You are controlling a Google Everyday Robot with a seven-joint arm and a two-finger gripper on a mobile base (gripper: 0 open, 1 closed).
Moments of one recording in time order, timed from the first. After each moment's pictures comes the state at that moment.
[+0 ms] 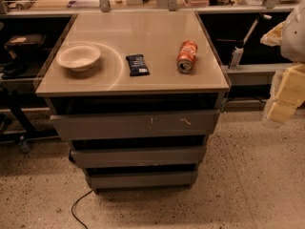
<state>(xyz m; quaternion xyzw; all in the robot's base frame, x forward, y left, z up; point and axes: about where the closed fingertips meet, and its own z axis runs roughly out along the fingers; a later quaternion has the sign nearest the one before) 0.438 -0.217 0.976 -0.60 0.78 -0.03 0.16</state>
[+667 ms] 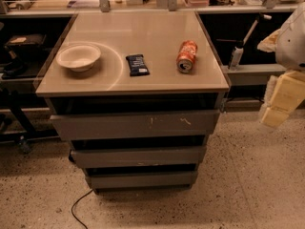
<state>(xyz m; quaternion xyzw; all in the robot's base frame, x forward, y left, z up) 0.439 -0.211 0.964 -0.60 0.78 -0.03 0.16</state>
